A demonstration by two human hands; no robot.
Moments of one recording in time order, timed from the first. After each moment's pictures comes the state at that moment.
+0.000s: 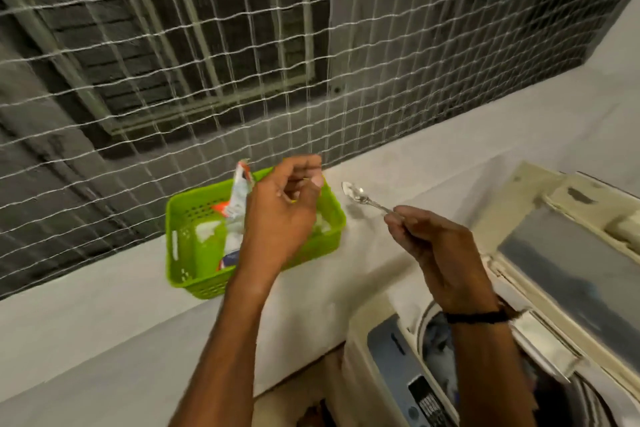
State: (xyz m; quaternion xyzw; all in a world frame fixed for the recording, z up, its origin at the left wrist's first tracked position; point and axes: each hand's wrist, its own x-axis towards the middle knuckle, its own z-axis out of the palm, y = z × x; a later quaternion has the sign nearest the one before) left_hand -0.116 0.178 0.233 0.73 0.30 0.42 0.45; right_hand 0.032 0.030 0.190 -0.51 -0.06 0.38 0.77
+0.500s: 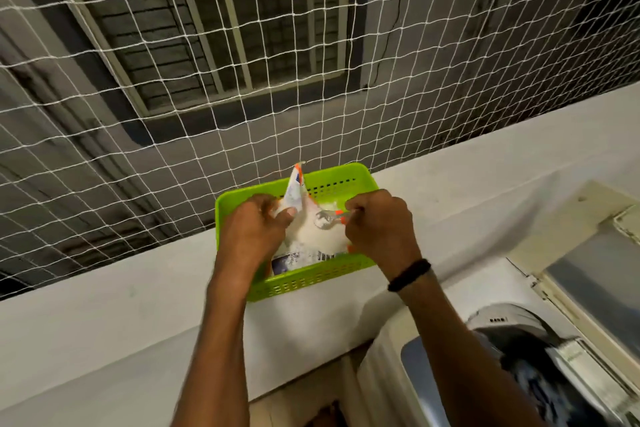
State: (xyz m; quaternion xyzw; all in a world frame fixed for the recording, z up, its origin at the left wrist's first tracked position) left_hand -0.198 0.265 0.196 0.74 0.55 0.19 0.34; right_hand -0.041 0.163 0.200 -0.85 -0.43 0.10 0.28
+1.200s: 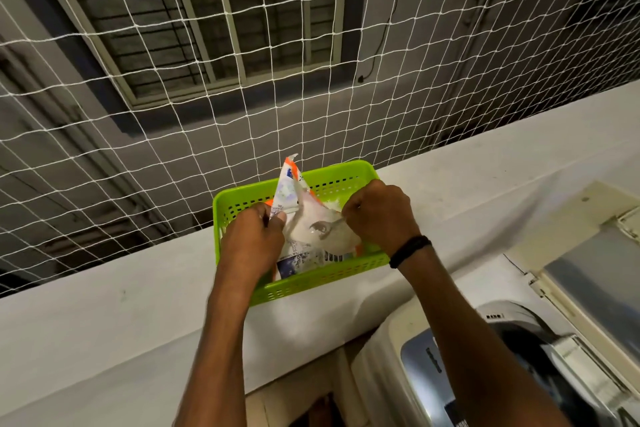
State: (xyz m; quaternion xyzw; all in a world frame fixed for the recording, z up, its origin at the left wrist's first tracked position) left_hand -0.201 0.269 0.178 0.74 0.55 0.20 0.33; right_hand -0.027 0.196 0.190 -0.87 -0.45 0.09 0.18
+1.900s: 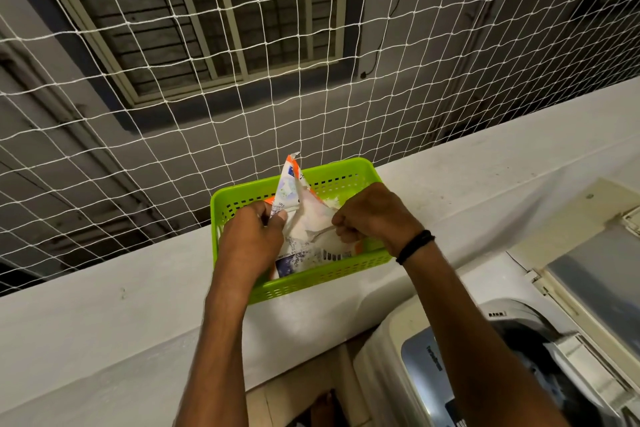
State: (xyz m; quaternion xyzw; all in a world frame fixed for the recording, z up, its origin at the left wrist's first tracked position) left_hand -0.200 0.268 0.176 0.74 0.54 0.22 0.34; right_hand -0.023 0.193 0.195 -0.79 -0.32 0.39 0.35
